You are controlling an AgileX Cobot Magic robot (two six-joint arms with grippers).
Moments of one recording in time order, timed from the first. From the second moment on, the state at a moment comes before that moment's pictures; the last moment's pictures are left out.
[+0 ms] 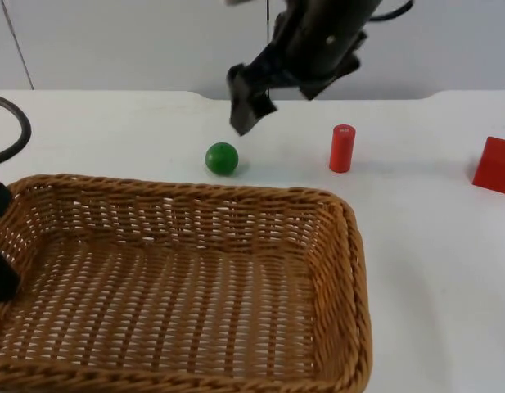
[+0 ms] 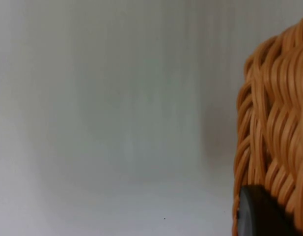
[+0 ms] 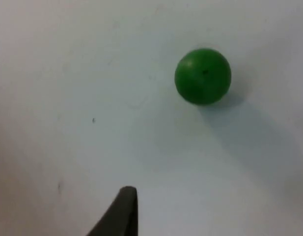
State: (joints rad) right arm 0.54 2.31 -2.03 0.11 0.84 -0.25; left arm 0.16 1.56 -0.69 -0.66 0.87 0.63
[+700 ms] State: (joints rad) right arm 0.58 2.59 -2.11 0.11 0.40 -0.25; left arm 0.16 1.56 -0.69 -0.66 0.85 0.63
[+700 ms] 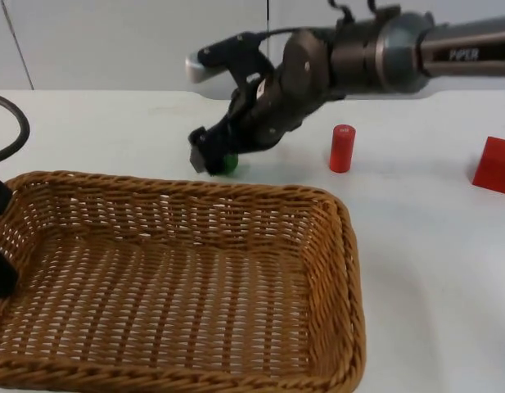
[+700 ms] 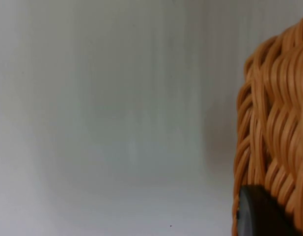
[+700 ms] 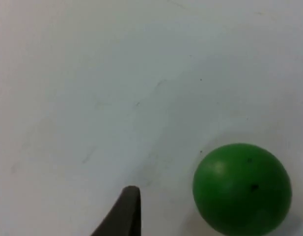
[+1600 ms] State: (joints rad) right arm 0.58 2.28 -2.11 0.08 0.76 -0.24; left arm 0.16 1.56 -0.69 -0.66 0.84 0.63
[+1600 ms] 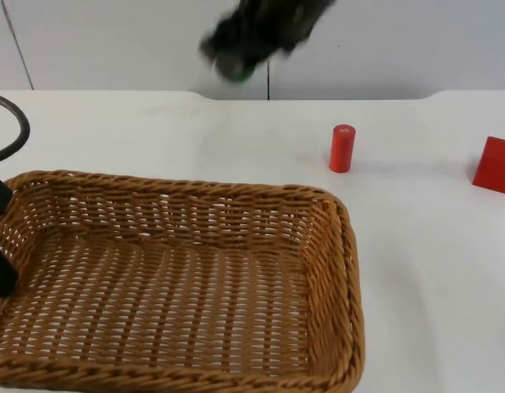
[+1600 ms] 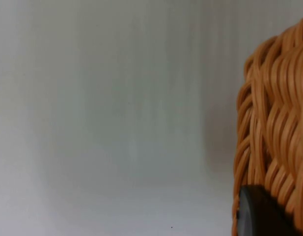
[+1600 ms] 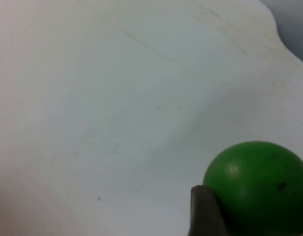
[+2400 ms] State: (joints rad) right arm 0.58 1.53 -1.38 0.08 0.88 -0.19; left arm 0.16 1.56 -0.69 -0.66 0.83 0.63
